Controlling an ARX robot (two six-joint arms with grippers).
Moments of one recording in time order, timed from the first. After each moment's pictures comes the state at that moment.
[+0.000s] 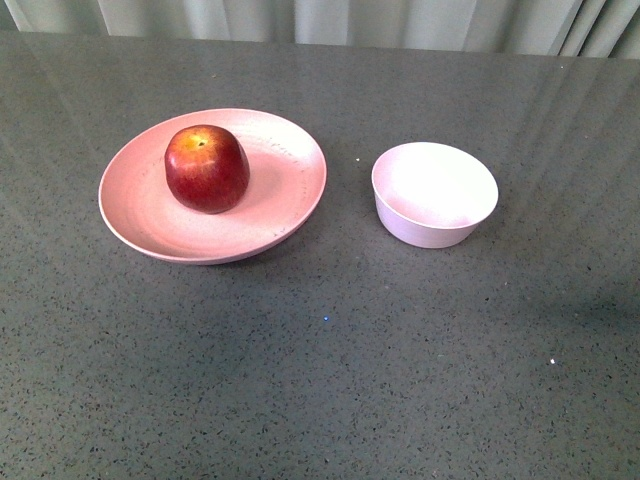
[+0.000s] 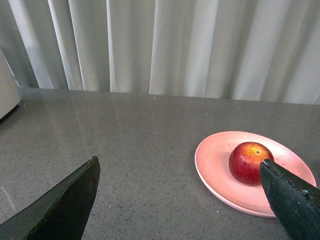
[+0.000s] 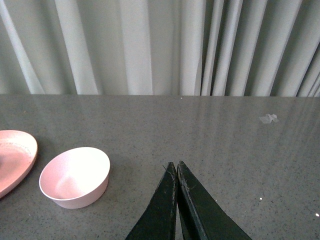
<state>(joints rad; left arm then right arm) 0.00 0.01 0.02 0.00 0.00 0.00 0.00 0.40 0.02 0.39 0.00 0.00</state>
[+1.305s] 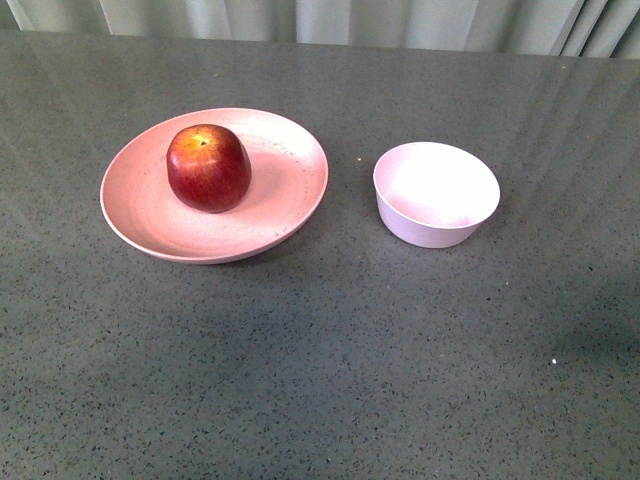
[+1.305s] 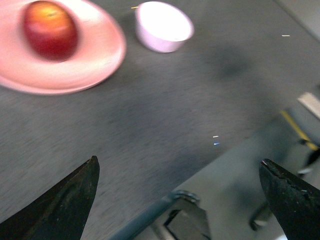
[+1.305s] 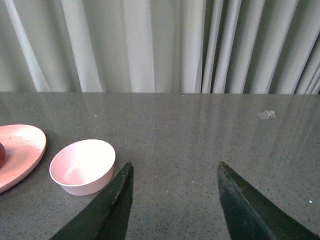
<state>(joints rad) 0.08 0.61 0.27 -0.36 0.86 0.22 0.00 0.01 0.02 0.00 0.00 0.00</state>
